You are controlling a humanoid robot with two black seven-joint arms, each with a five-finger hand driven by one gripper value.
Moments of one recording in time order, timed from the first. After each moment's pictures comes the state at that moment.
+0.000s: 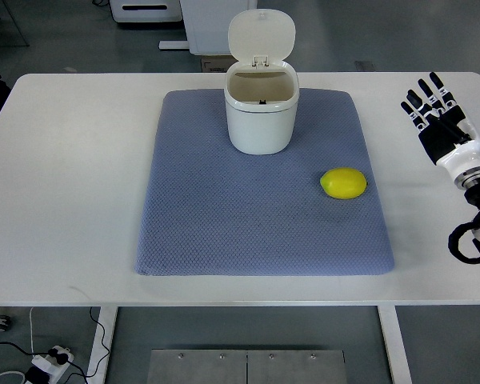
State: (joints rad) left arm -0.01 0.00 -0.10 -0.16 0.00 0.21 -0.11; right arm 0.54 -0.29 1.09 0.86 -0.27 0.25 0.27
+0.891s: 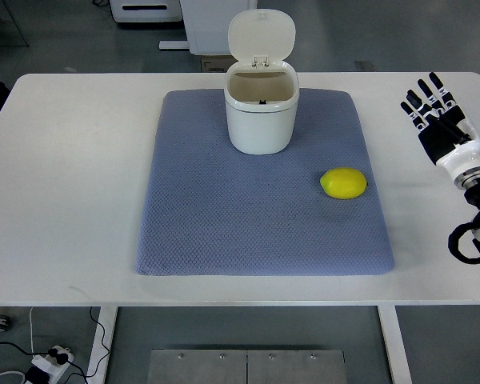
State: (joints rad) left arm -0.01 0.00 -0.10 -0.16 0.00 0.21 -0.12; right arm 0.54 -0.29 1.09 0.86 -0.27 0.25 0.27
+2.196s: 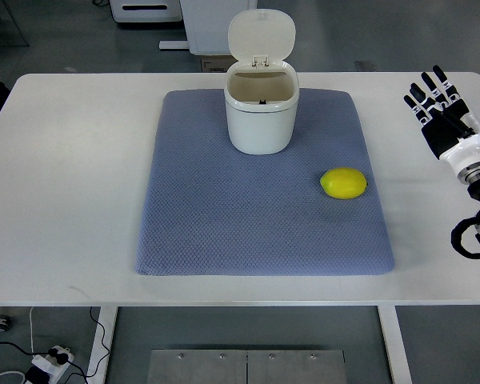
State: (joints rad) left arm -0.01 0.00 -0.10 -0.16 0.00 0.21 -0.12; right arm 0.55 -0.30 1.09 0.87 -0.26 0.25 0.27
